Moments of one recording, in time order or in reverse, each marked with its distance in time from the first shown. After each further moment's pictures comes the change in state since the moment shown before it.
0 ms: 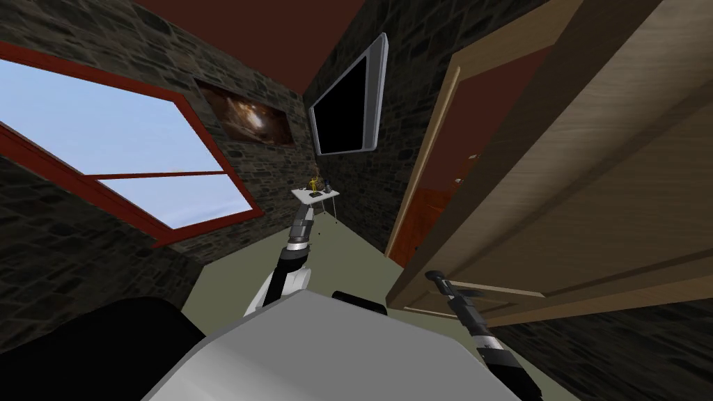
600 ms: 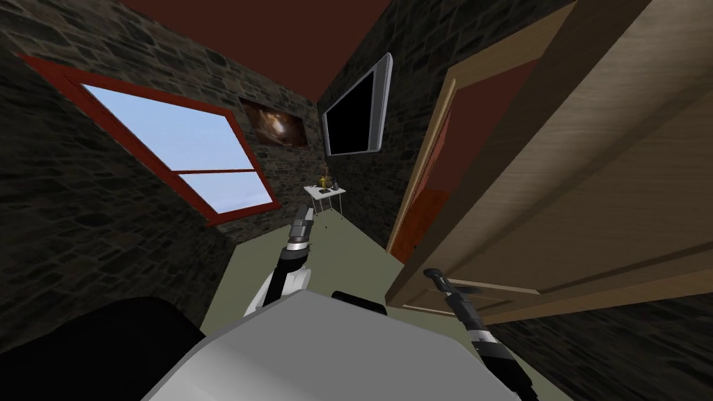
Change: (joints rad) arm -0.025 0.013 -0.004 0.010 0.003 0.013 0.008
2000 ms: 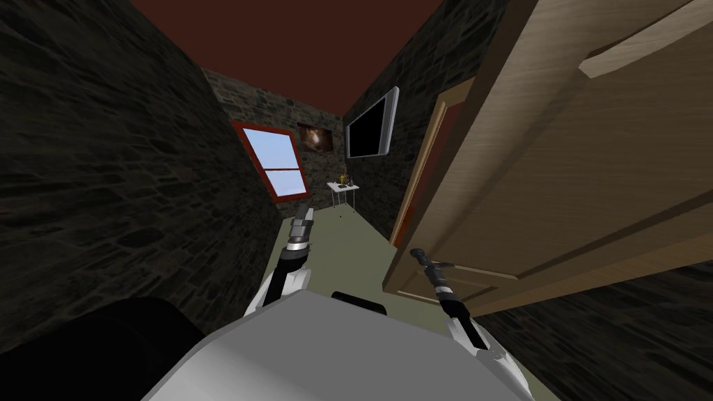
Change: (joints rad) arm -0.222 0.129 -0.054 0.032 0.018 0.228 0.112
